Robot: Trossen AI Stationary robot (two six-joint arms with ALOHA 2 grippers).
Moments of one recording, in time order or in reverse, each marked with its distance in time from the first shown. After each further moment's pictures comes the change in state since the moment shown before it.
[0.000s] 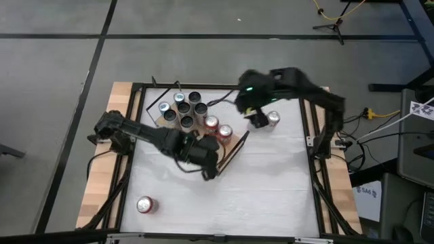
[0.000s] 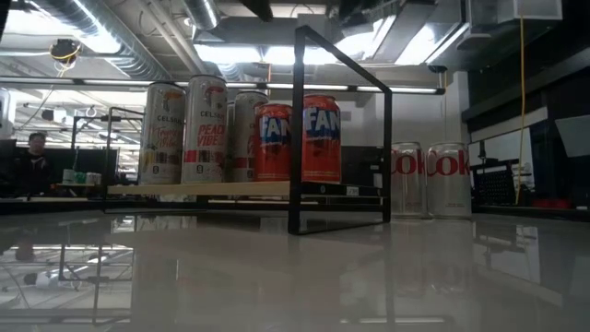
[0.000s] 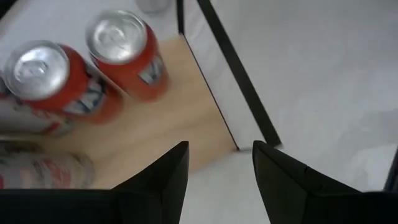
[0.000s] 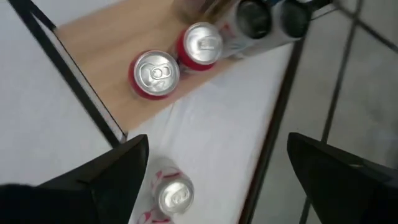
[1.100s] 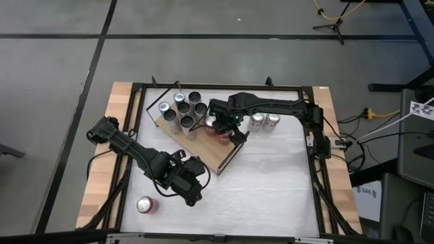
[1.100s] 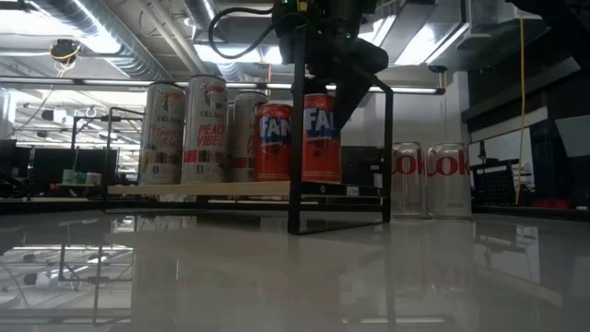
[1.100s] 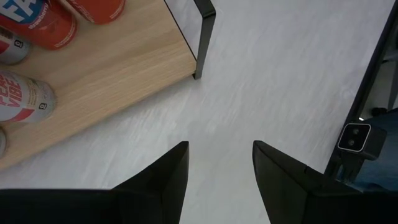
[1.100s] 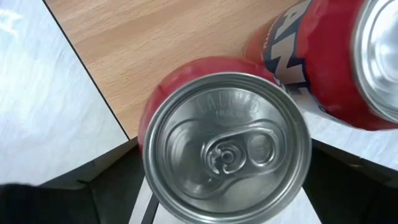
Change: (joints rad) left arm -0.232 0.000 0.000 -0.138 0.029 -0.209; right arm 0.001 0.238 -0.394 0.308 -0.182 -0.002
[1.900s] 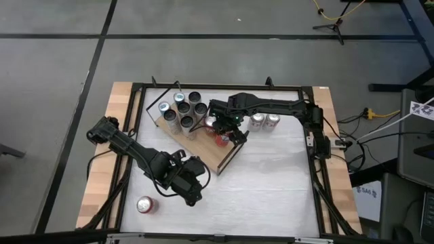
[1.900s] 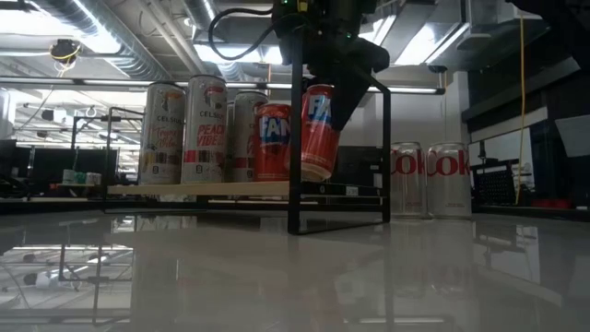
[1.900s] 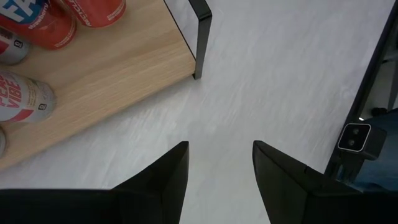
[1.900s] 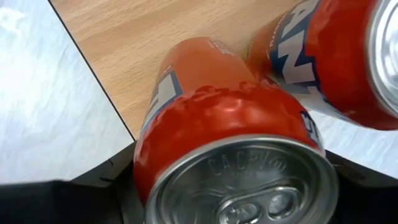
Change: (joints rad) left arm 0.000 0.000 0.000 0.000 0.000 0.001; right arm 0.000 0.000 0.001 -0.006 -0.001 0.004
